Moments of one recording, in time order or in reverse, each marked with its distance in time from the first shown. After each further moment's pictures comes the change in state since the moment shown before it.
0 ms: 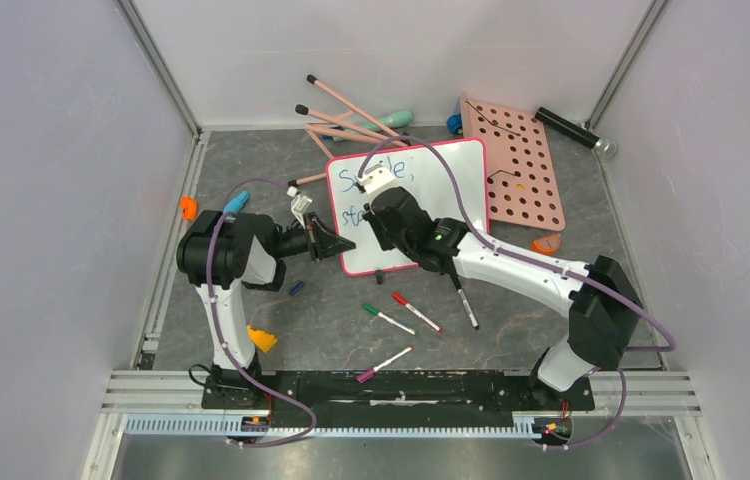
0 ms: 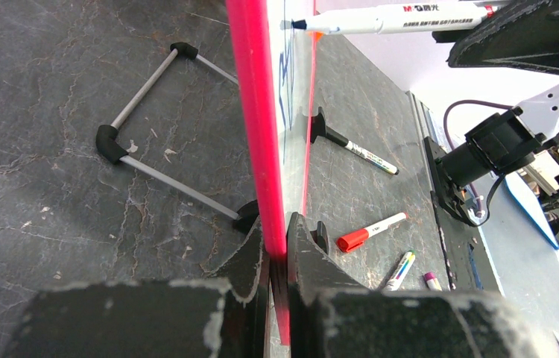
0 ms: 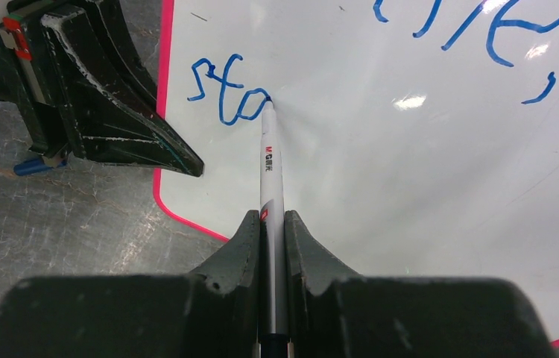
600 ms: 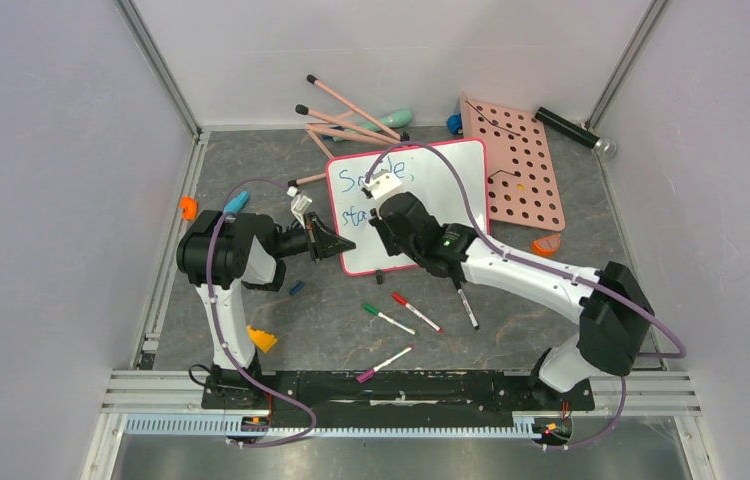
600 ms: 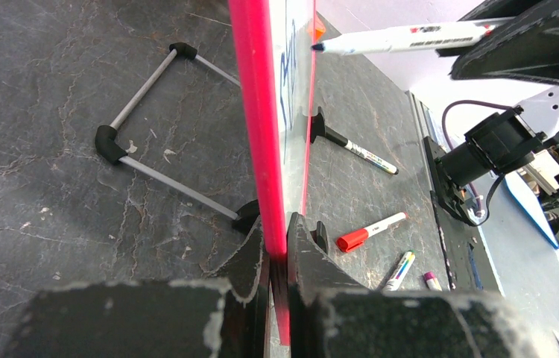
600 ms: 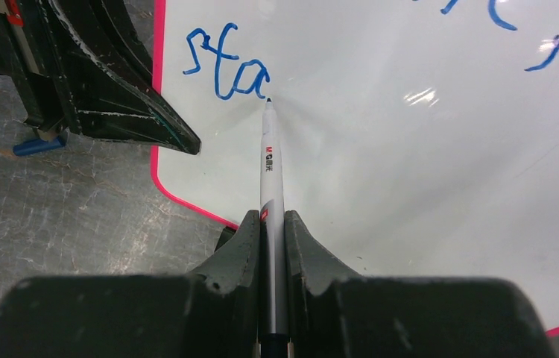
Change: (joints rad) left arm 0.000 0.000 0.000 0.001 0.001 0.000; right arm 0.000 -0.042 -0.064 0.009 -0.018 0.007
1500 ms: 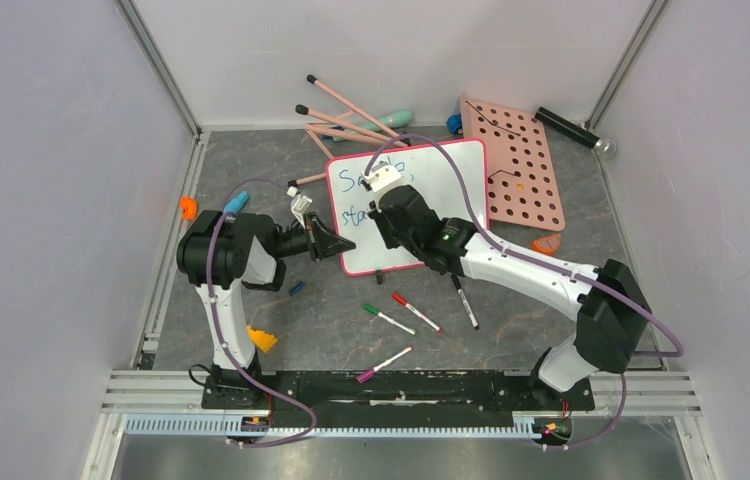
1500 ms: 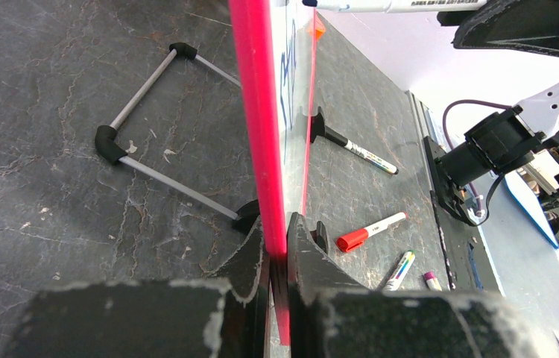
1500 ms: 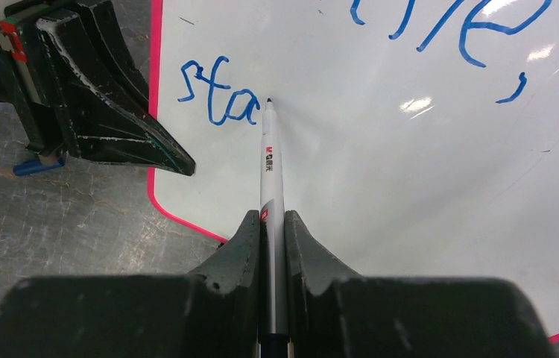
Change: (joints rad) left arm 0.000 0.000 0.000 0.000 0.000 0.000; right arm -0.018 0.000 0.032 0.006 -0.006 -0.018
